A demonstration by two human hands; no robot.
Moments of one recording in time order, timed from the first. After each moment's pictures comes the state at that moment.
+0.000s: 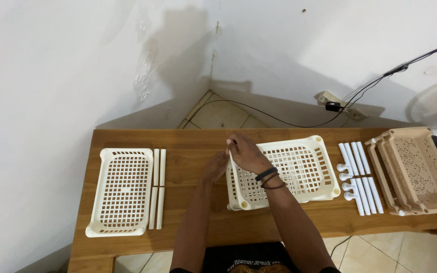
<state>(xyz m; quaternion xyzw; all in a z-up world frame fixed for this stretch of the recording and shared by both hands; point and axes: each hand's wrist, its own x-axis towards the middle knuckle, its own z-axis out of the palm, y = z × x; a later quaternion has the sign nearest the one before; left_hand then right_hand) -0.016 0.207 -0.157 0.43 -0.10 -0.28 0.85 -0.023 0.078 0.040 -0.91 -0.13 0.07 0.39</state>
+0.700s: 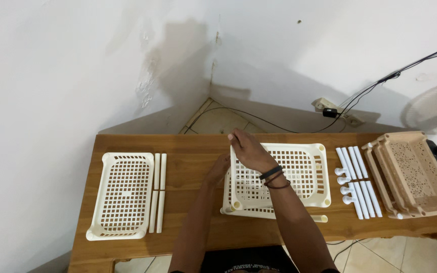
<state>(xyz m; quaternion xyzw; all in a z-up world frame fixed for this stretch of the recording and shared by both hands) -0.012 0.191 -0.150 0.52 -0.11 -0.24 0.81 -0.020 0.078 0.083 -0.91 -0.18 0.01 0.38</state>
